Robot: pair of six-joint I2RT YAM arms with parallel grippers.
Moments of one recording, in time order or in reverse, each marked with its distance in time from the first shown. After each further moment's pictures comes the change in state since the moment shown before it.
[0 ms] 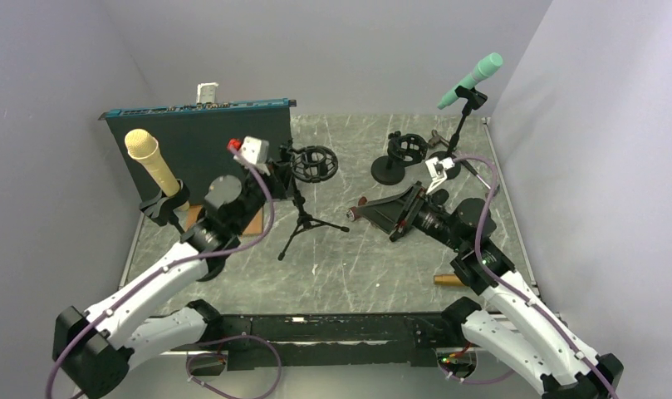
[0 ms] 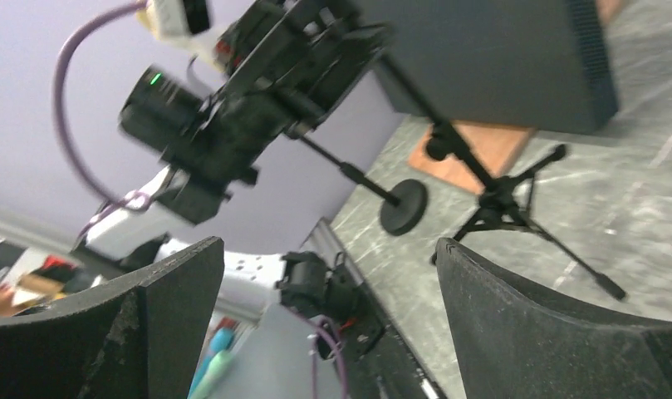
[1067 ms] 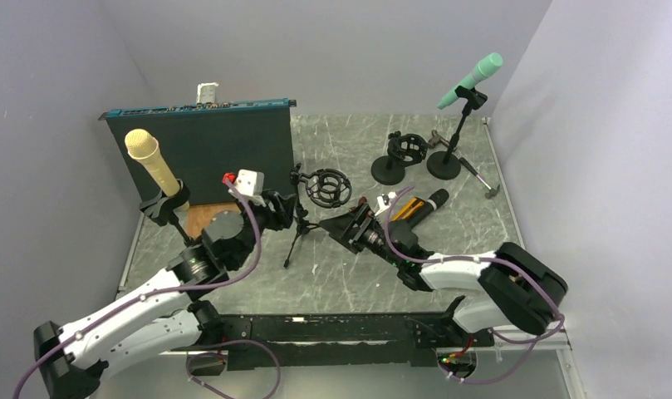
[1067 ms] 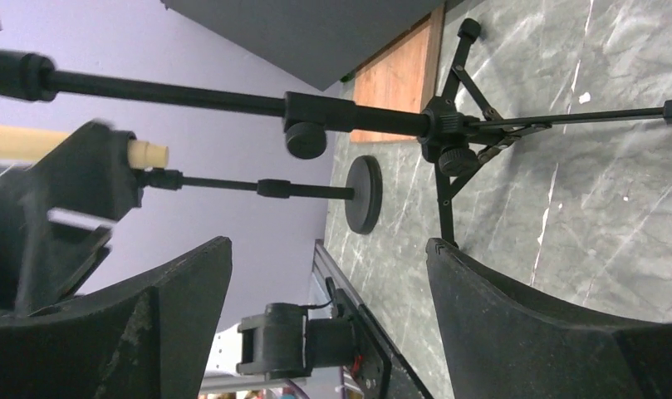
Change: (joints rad) left arm -0.268 -0.229 -0.161 -0.164 -0.433 -0.062; right arm 0.277 0.620 -0.322 0.718 0.420 0.359
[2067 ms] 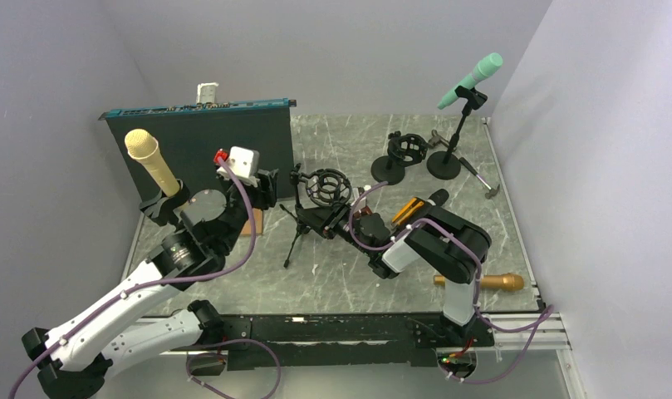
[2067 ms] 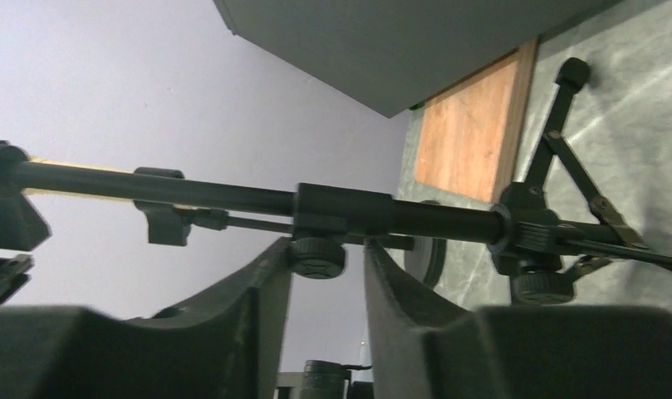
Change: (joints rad) left arm 0.037 0.029 0.282 -0.184 -0.024 0.290; right arm 0.023 0.556 0.217 0.514 -0.004 0.159
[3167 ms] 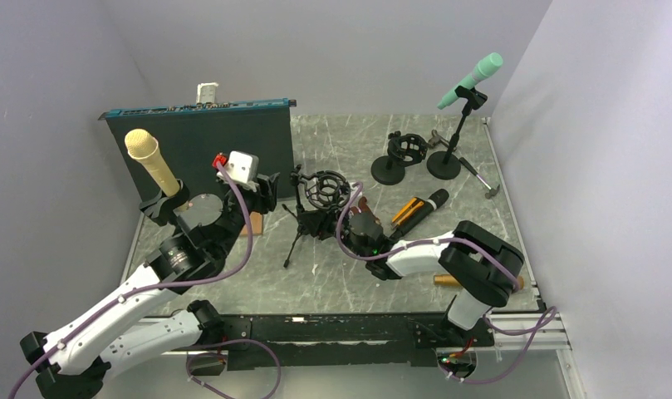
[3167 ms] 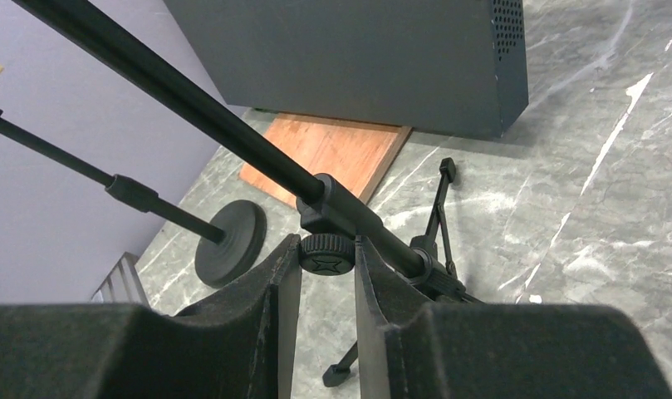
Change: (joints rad) left arm 0.002 -0.043 -0.035 0.015 0.036 0.003; right arm 0.109 -0.250 0.055 -0.408 0.208 -0.813
